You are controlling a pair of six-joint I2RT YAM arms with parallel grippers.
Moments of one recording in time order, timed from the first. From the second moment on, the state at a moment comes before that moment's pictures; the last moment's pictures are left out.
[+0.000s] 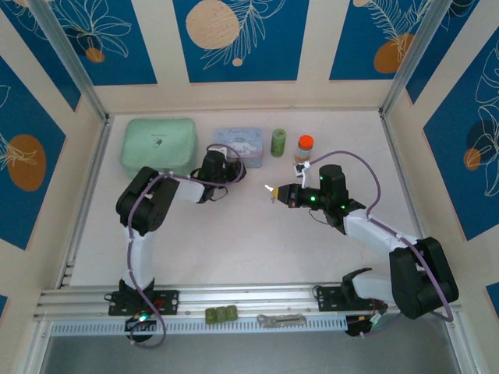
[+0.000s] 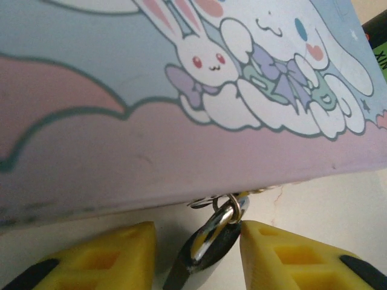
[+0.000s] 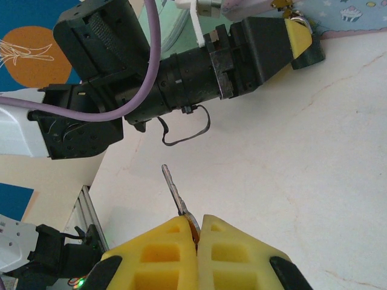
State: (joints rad) left arm -0.50 2.08 1.08 0.46 0.14 -0.65; right arm 0.33 1.23 0.55 0.18 -0.72 0.58
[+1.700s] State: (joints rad) left arm -0.50 2.09 0.92 0.81 0.29 -1.02; right arm 0.33 1.49 0.54 0.32 -0.76 0.67
